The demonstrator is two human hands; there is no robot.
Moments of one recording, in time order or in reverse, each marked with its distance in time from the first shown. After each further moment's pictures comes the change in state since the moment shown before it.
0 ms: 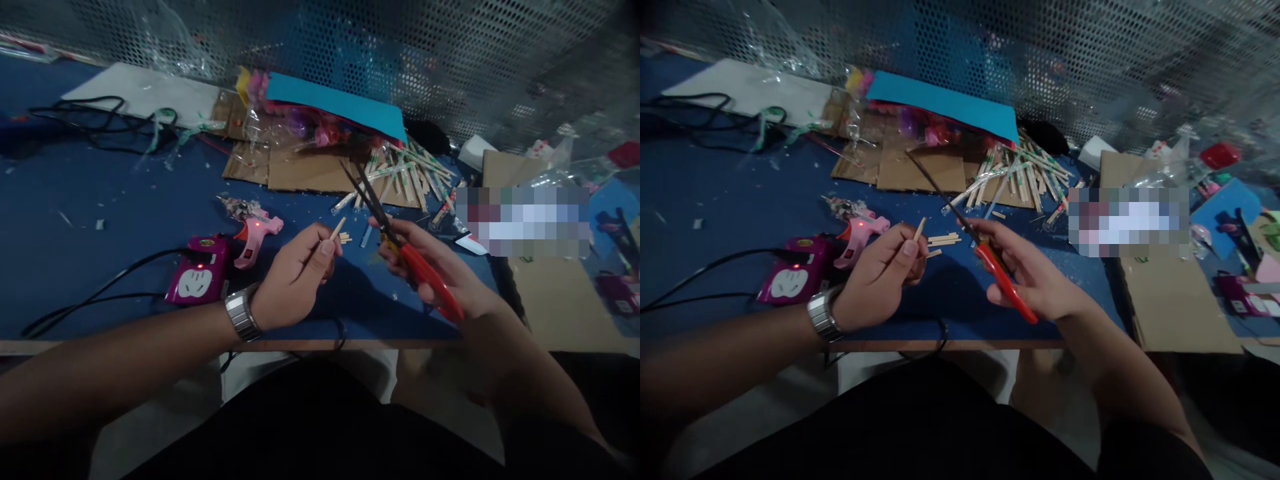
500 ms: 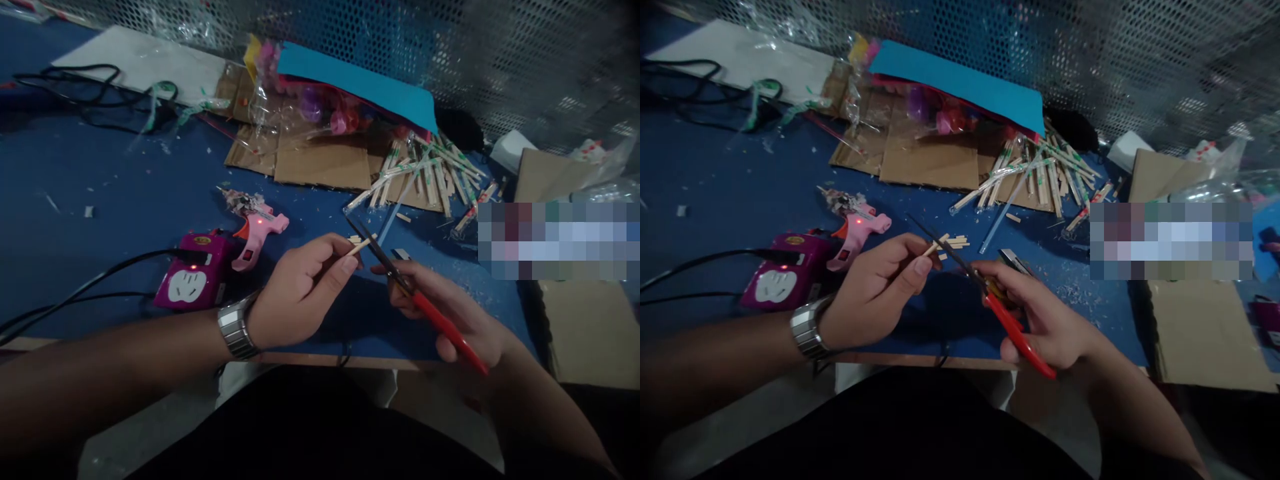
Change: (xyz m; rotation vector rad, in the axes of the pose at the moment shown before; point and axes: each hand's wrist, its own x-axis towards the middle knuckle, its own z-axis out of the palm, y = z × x) left_hand 0.005 0.016 -0.004 0.296 0.016 0.068; right_hand -0.011 0.024 0.004 0.044 -0.137 0.052
